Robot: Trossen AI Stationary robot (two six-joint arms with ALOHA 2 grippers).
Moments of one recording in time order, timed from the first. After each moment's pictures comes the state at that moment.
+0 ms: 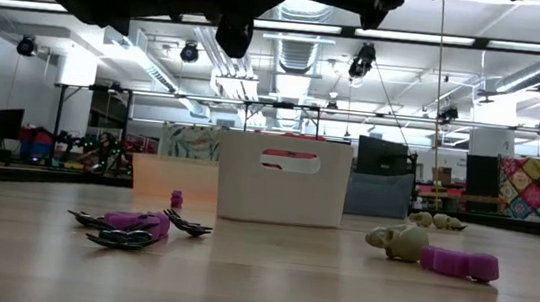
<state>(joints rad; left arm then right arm) -0.05 1.52 0.65 0.96 0.16 -0.22 0.27 1.46 0.86 0.41 0.39 -0.11</state>
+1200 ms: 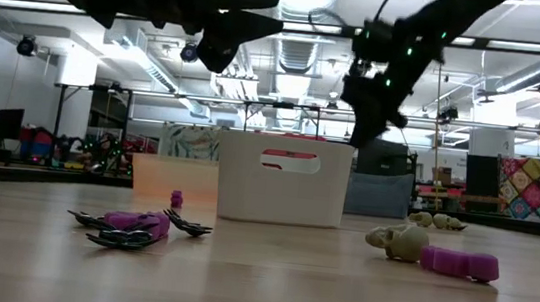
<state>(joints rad) -0.05 1.42 0.65 0.62 0.16 -0.20 -0.60 1.56 1.11 -0.47 0.07 0.02</state>
